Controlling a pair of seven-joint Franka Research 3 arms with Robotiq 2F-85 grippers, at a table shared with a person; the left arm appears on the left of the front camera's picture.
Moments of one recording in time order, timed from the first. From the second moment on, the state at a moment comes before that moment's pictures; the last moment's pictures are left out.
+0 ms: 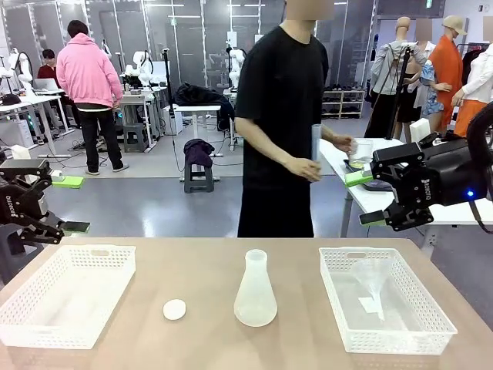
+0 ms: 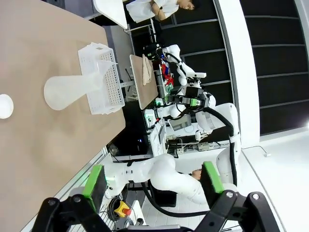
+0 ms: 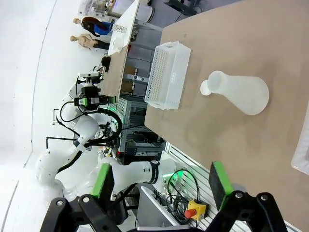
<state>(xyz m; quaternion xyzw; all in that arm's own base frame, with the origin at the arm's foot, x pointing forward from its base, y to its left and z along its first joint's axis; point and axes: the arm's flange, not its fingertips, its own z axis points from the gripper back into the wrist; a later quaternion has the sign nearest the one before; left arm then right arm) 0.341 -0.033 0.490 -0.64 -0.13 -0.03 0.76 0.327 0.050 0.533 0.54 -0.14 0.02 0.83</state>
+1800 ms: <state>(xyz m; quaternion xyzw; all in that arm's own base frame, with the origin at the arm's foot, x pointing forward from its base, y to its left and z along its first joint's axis) 0.341 -0.033 0.490 -0.64 -0.13 -0.03 0.76 0.478 0.032 0.592 0.25 -0.10 0.62 0.74</state>
